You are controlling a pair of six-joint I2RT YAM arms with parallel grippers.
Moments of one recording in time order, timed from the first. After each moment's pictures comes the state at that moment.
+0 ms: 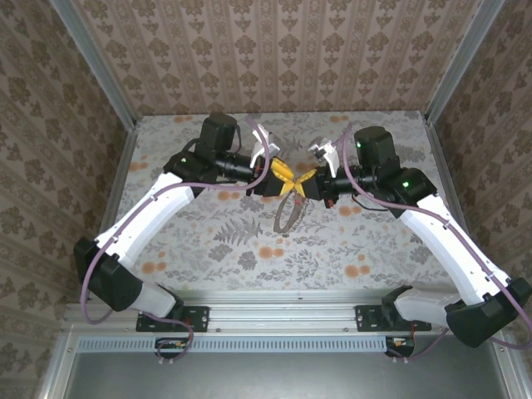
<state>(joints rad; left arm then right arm) -0.65 1.45 1.44 -0.53 1.06 0.14 0.44 1.20 1.31 -0.67 -0.76 -0.03</state>
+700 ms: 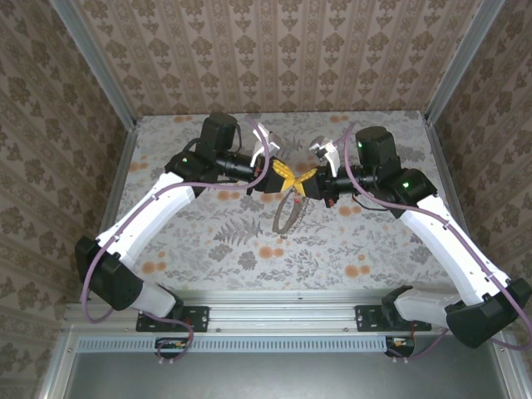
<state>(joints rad) -0.65 1.46 1.44 -0.49 1.08 0.12 0.43 1.20 1.30 -0.64 -0.78 -0.02</state>
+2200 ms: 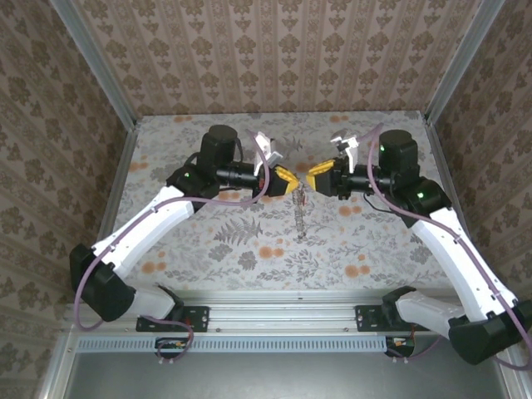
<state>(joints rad) -0.70 1.37 1.28 -0.27 0.92 0.05 0.32 1.07 1.18 -0.47 -0.81 0.13</state>
